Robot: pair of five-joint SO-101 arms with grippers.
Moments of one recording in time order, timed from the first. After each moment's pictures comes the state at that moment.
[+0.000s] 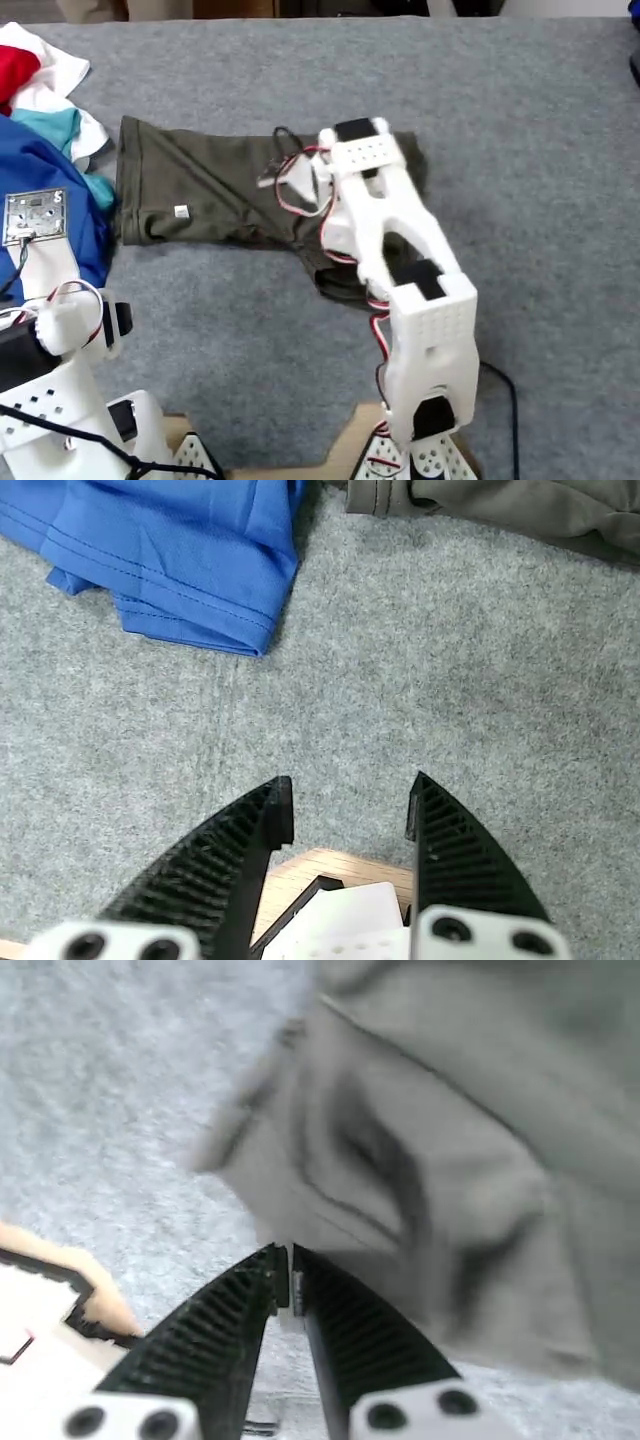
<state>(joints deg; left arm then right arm) -28.1 -61.5 36.0 100.3 -22.8 -20.3 32.5 -12.3 98.6 41.1</state>
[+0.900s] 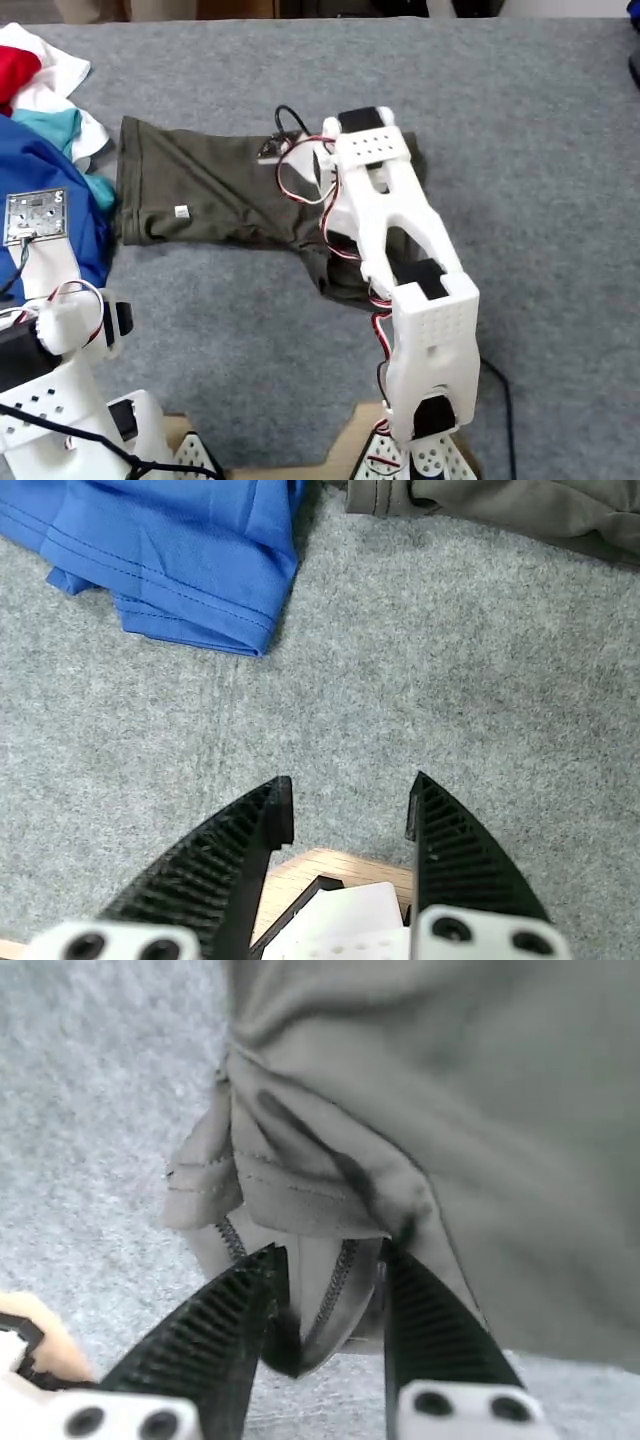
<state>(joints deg) -28.1 -61.5 36.0 100.3 -22.8 -18.2 32.0 -21.8 97.3 39.4</state>
